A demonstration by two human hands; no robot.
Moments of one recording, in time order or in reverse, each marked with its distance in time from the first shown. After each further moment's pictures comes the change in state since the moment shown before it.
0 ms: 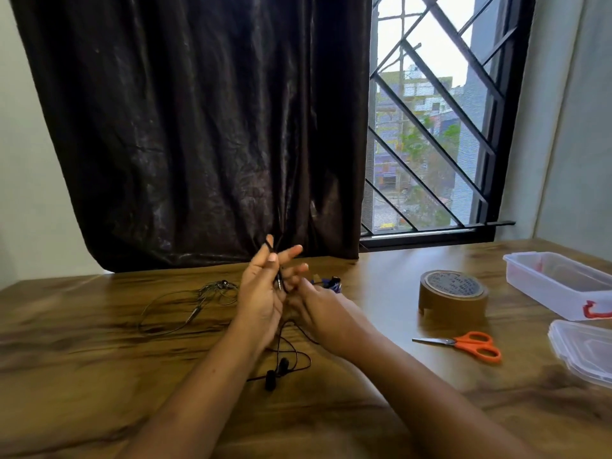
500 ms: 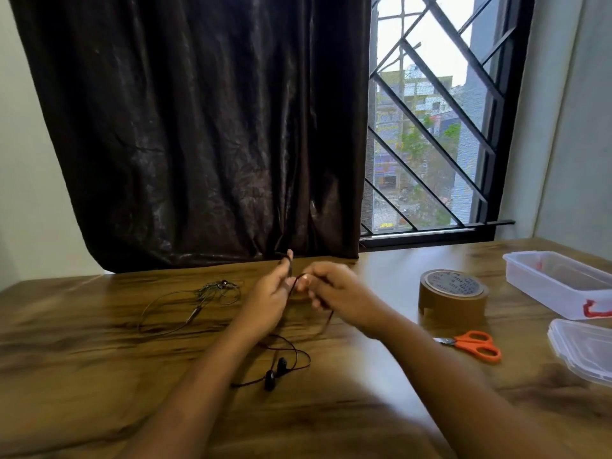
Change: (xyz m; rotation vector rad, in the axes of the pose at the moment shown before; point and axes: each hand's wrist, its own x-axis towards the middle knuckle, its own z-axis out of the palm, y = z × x) left_hand 0.010 -0.010 -0.024 0.993 -0.252 0.052; right_hand 0.009 0.000 -0.033 0.784 -0.048 0.134
